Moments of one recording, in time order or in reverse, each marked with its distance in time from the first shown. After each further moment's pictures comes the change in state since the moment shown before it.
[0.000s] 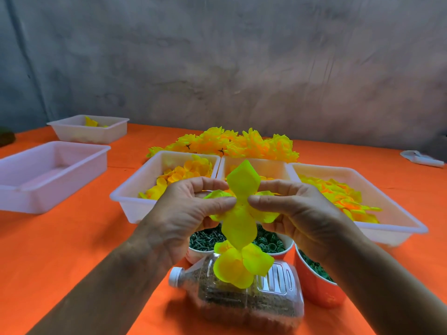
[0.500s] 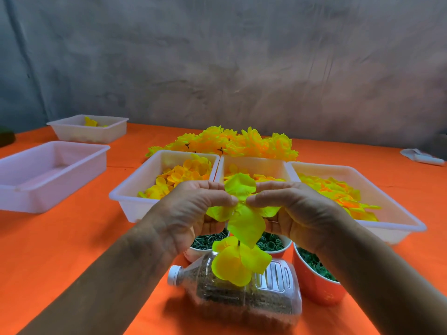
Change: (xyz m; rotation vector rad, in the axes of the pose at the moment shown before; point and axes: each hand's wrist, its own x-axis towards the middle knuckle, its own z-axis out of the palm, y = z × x) left_hand 0.010 0.002 0.004 -0.048 -0.069 -0.180; right_hand 0.009 -0.003 -0.003 0.013 -0.033 0.129
